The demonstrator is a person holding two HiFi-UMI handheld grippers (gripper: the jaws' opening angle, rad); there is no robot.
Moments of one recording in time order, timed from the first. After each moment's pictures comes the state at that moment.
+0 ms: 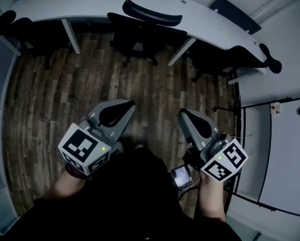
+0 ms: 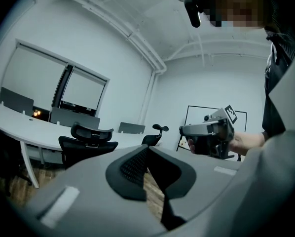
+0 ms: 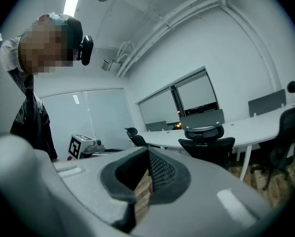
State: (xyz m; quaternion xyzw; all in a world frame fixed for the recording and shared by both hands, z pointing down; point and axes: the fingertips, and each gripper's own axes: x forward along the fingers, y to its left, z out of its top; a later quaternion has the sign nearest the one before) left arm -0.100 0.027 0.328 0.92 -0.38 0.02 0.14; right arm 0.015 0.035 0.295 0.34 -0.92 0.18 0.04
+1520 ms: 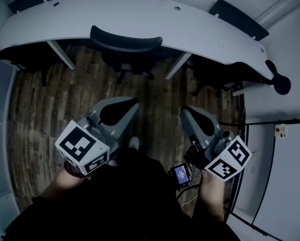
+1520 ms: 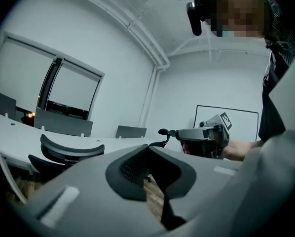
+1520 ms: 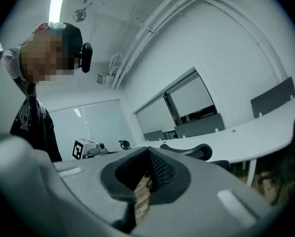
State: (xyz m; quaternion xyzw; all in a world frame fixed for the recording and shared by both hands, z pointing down) left arm 0.040 -0.212 0.305 0.92 -0.37 0.02 0.13; right arm 0.149 -0.208 0.285 0.30 -0.93 0.20 -0.01
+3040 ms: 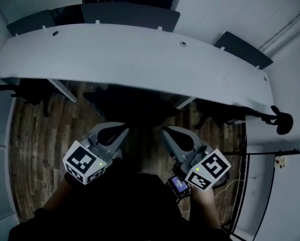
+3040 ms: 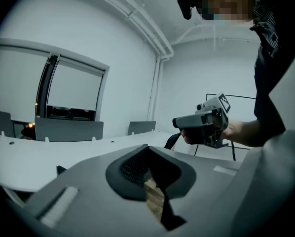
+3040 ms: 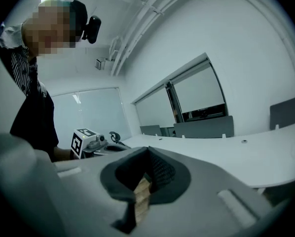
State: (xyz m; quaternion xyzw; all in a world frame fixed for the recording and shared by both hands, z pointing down) left arm -0.067 -0.417 0.342 0.92 -0.36 0.08 0.10; right arm 0.027 -0.419 0.303 0.28 -0.94 0.16 0.05
